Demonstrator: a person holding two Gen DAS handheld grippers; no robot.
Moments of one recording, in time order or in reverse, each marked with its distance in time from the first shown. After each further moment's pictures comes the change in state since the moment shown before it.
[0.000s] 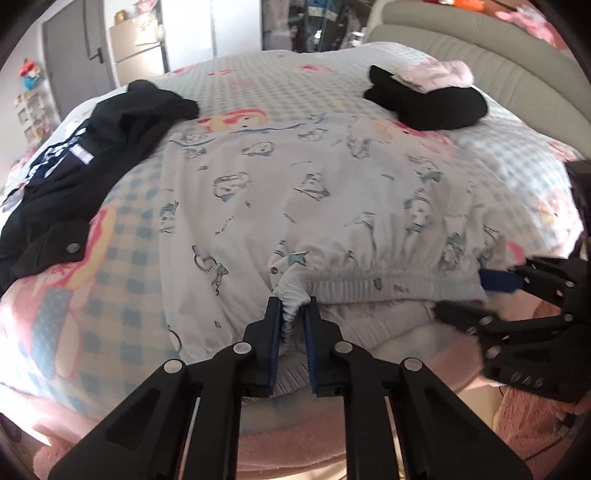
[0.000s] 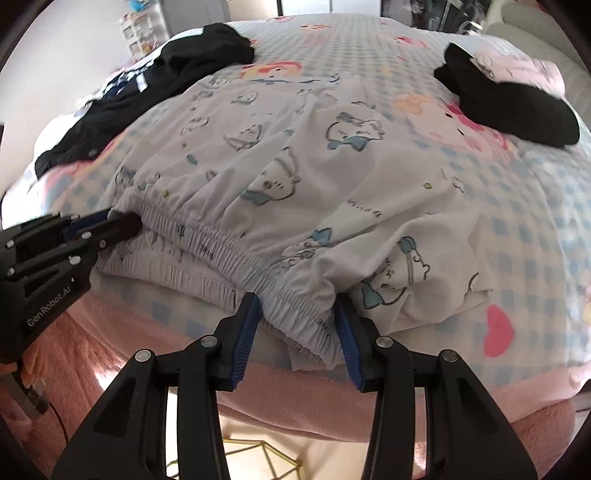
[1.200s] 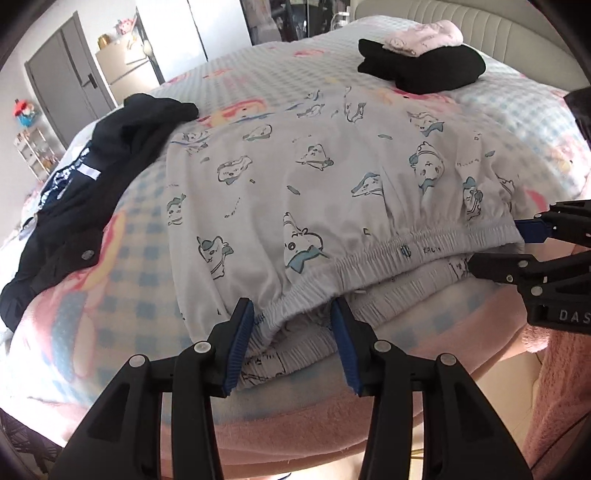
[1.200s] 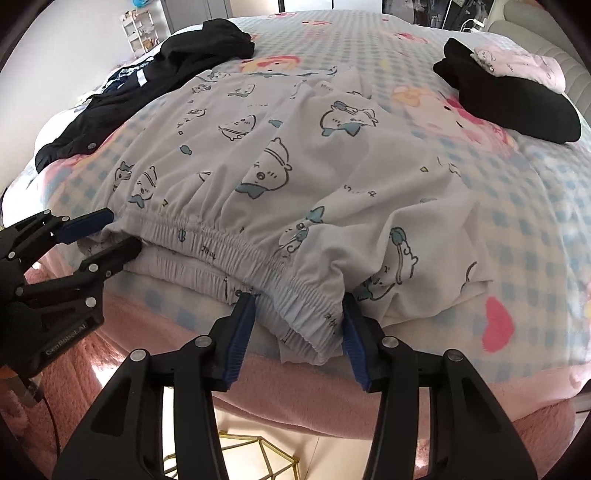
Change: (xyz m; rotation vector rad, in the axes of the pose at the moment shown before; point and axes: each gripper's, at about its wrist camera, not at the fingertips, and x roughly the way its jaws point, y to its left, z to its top) left arm 0.006 -0.013 -0.015 0.114 0.037 0.137; right arm 0.001 -0.017 -0.004 0.053 0.021 0.013
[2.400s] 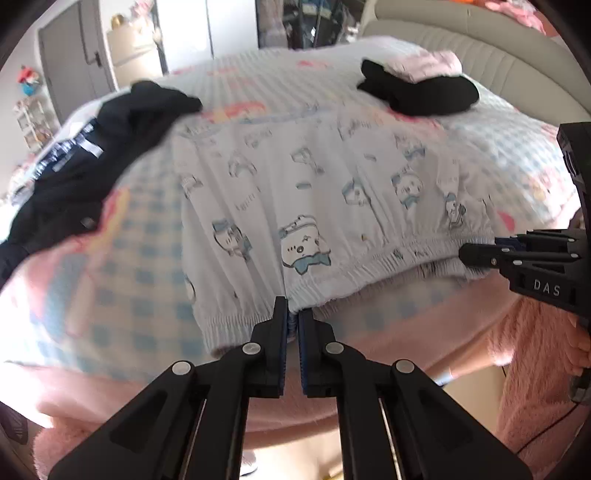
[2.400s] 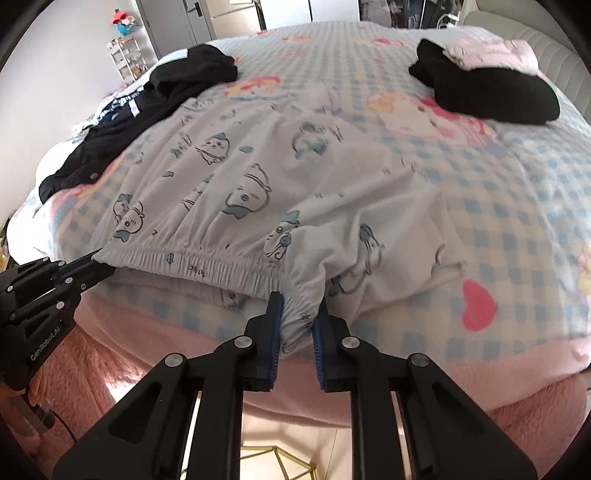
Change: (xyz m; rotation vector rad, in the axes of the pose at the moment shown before) left arm -0.018 0.009 -0.018 -0.103 -0.011 -0.103; right arm -0.018 -0.012 -0.010 0.078 -0.048 0.017
